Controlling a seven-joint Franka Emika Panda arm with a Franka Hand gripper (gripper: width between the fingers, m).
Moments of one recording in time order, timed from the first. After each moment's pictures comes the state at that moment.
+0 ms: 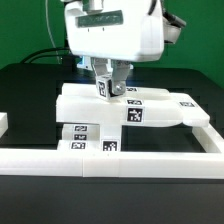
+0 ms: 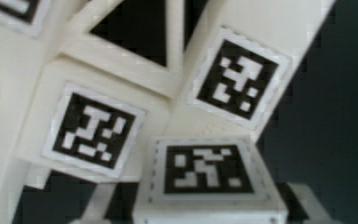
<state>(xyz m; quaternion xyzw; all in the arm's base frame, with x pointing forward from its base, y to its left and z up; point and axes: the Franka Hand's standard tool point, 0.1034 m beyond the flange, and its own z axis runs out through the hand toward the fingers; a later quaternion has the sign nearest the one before) 0.644 -0.028 0.113 -0.83 0.56 -0.03 0.06</state>
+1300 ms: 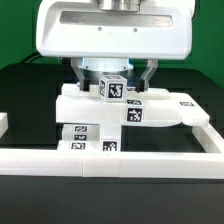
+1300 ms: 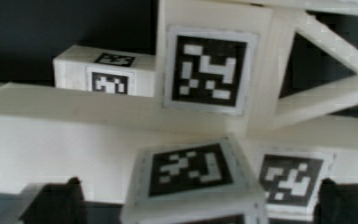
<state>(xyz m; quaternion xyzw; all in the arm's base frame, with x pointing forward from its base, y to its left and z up) 0.643 -0.025 0.114 -0.99 -0.11 -0.04 -0.02</state>
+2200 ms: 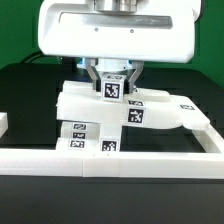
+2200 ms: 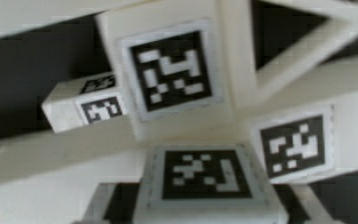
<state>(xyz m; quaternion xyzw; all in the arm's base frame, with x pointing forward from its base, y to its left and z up) 0.645 -0.023 0.112 -0.99 0.16 -0.06 0.00</state>
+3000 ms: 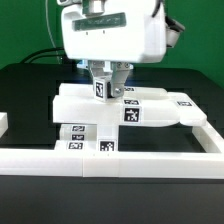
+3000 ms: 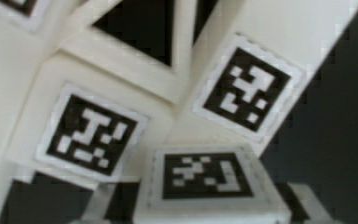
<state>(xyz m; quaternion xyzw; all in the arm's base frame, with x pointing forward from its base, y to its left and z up) 0.643 -0.032 0.109 -0.83 0.55 -0.05 0.06</state>
